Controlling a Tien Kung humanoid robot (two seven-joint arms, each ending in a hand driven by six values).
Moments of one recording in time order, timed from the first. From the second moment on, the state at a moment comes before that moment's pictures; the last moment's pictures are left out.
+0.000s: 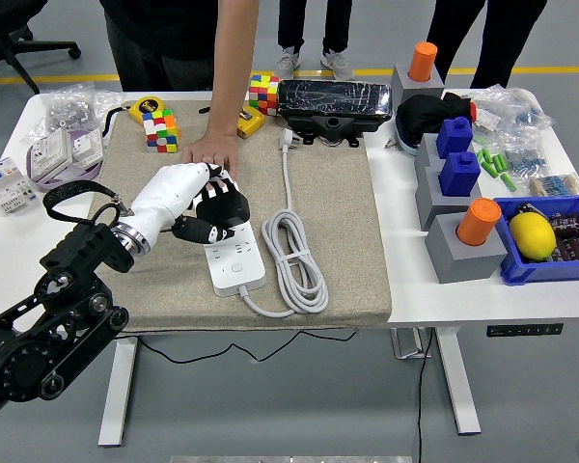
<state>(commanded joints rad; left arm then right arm) -0.44 0.26 -0.91 -1.25 2.05 0.14 0.06 0.15 -0.04 1.92 0.18 -1.23 -0.17 -0.14</state>
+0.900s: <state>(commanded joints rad) -0.51 0.26 -0.85 -1.06 2.05 0.16 0.03 0.15 -0.04 1.91 0.18 -1.22 -0.17 -0.15</state>
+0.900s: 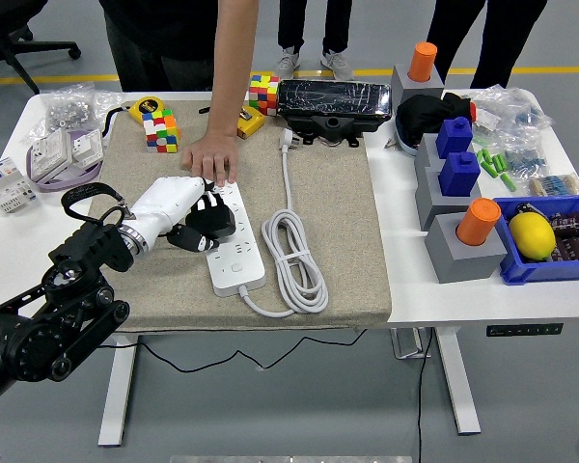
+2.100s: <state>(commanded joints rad) -0.51 0.28 -0.86 -1.06 2.04 0.13 0.03 0.15 -0.04 1.91 0.18 -1.22 -0.17 -0.15</state>
